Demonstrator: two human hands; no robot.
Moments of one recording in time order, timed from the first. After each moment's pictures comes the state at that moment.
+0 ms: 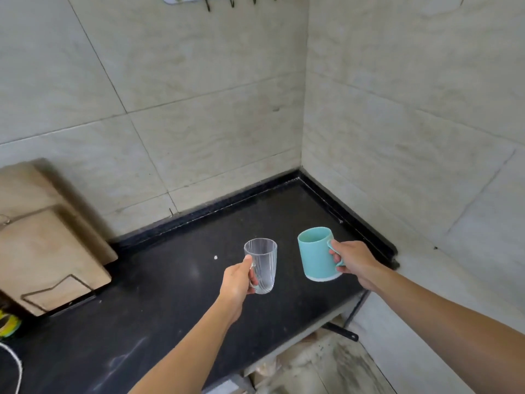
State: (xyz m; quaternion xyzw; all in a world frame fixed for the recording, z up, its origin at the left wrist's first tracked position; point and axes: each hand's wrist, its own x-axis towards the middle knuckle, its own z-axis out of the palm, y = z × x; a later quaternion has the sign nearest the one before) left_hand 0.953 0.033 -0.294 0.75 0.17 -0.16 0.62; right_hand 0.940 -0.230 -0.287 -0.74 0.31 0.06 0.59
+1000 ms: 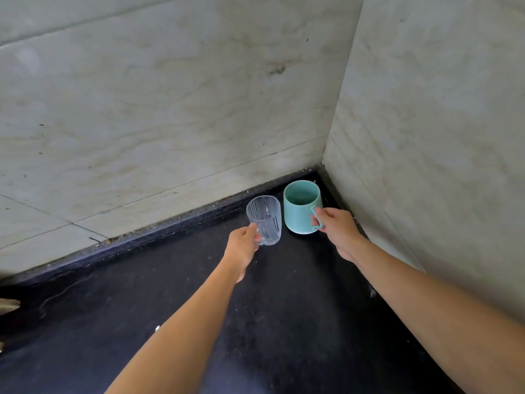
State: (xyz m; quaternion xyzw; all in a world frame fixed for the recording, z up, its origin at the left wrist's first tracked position) left_hand 1.327 -0.103 -0.412 0.74 0.25 -0.22 0.59; right_hand 1.342 -0.317 -0.428 -0.74 0.24 0.12 0.62
